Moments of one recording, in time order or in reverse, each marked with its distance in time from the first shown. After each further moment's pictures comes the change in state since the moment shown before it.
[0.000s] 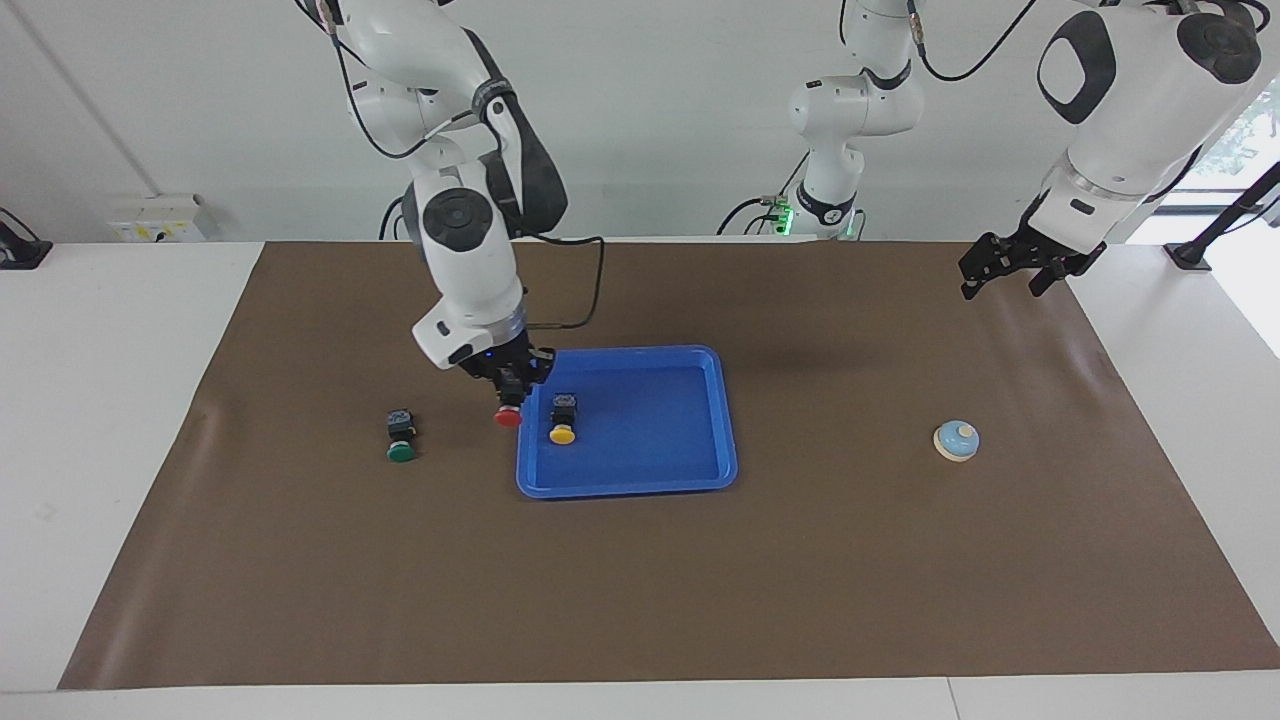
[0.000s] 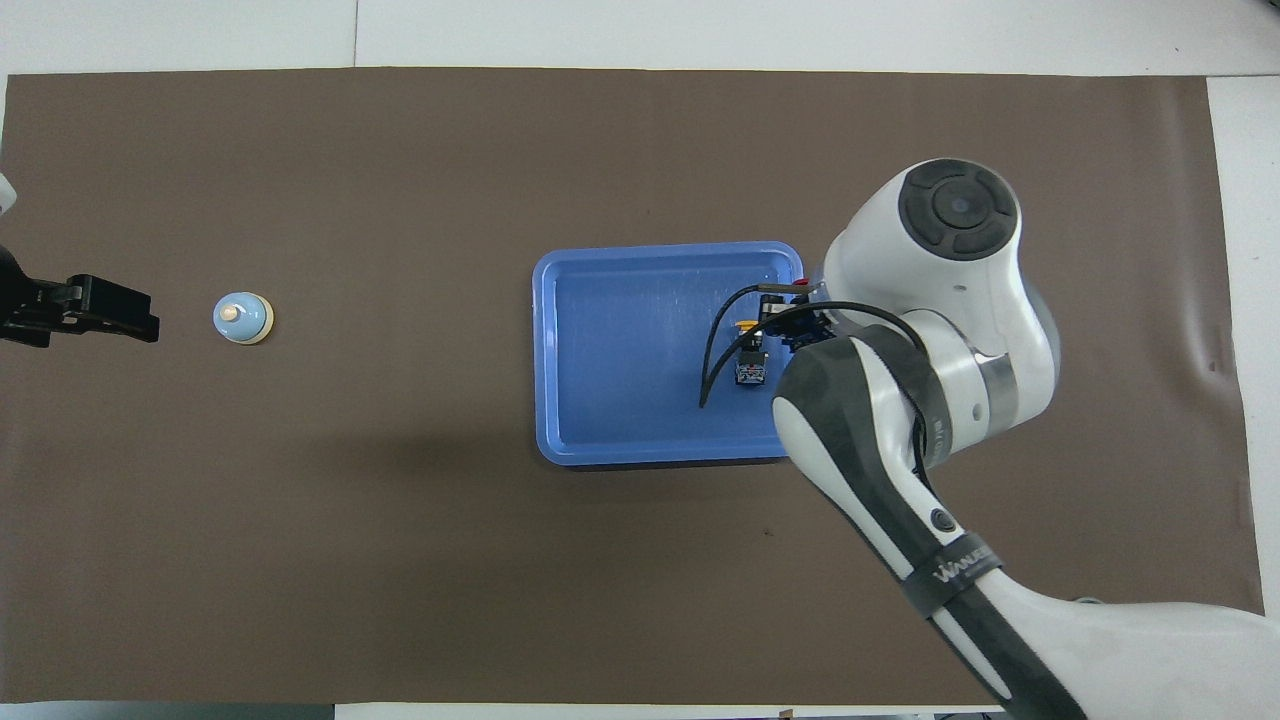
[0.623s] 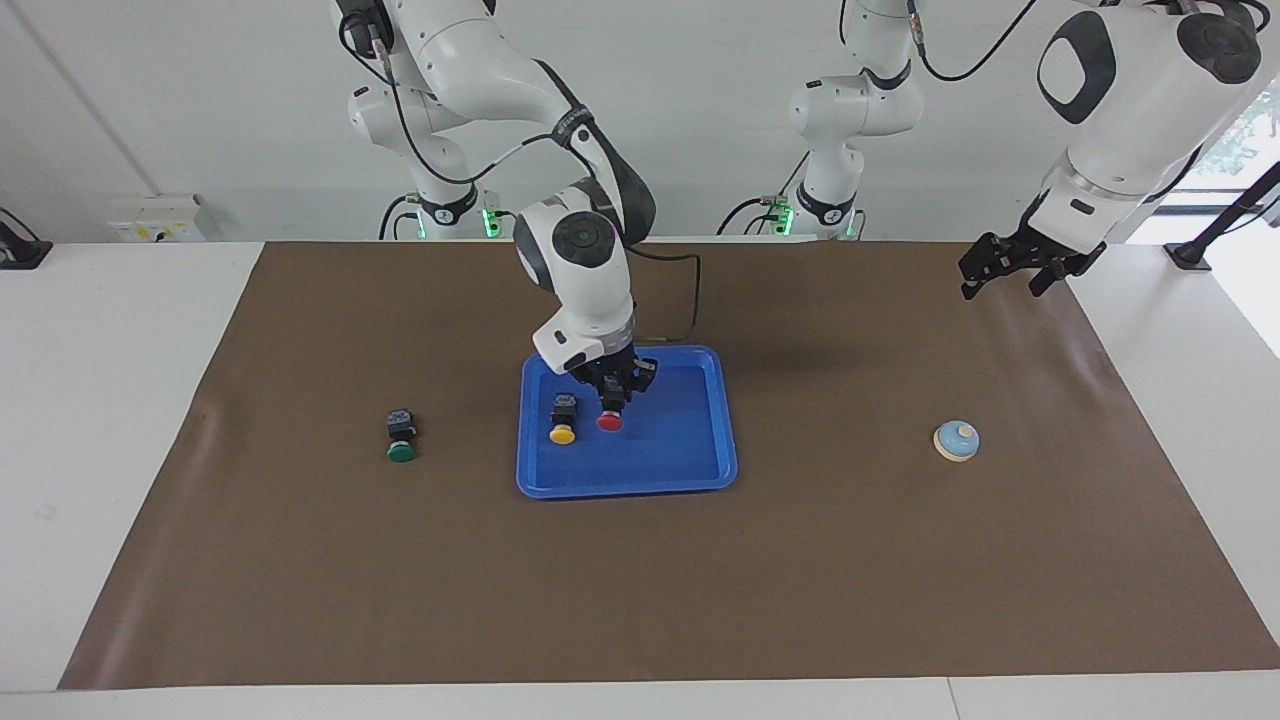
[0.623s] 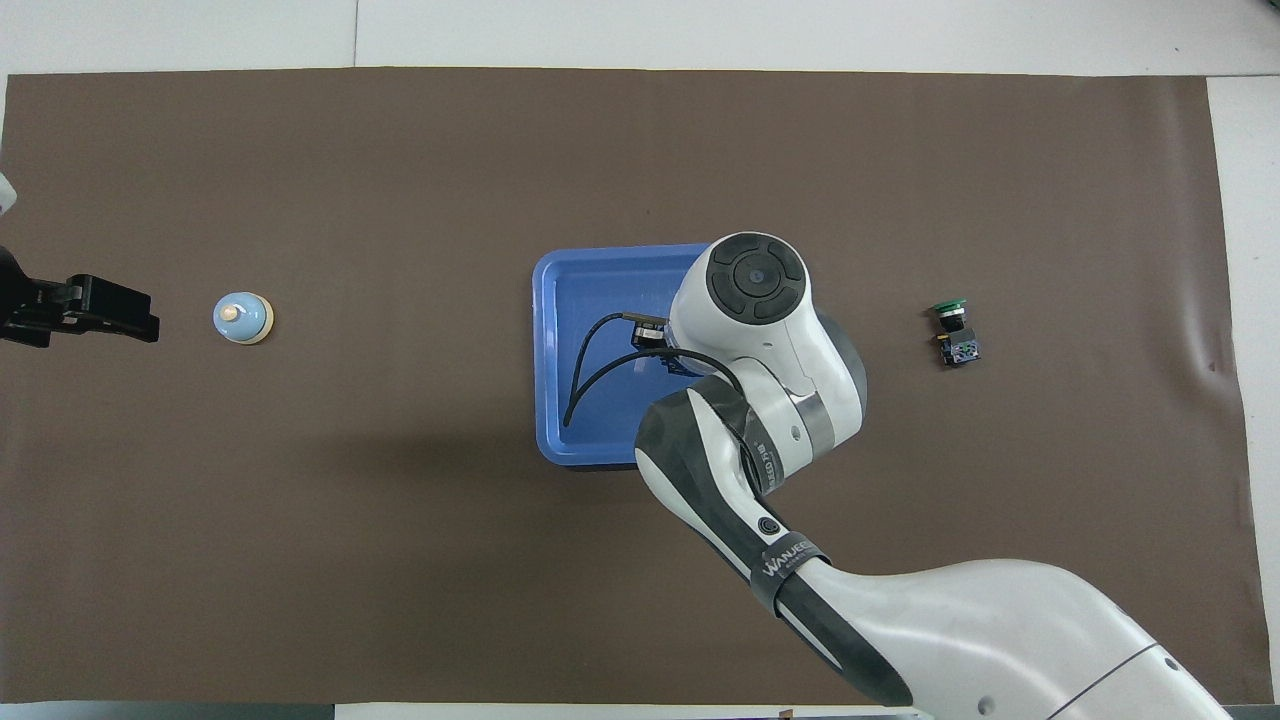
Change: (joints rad) left arm 0.000 0.000 0.000 0.000 0.000 0.000 0.000; right arm 0.154 0.167 -0.002 0.024 0.028 0.191 0.218
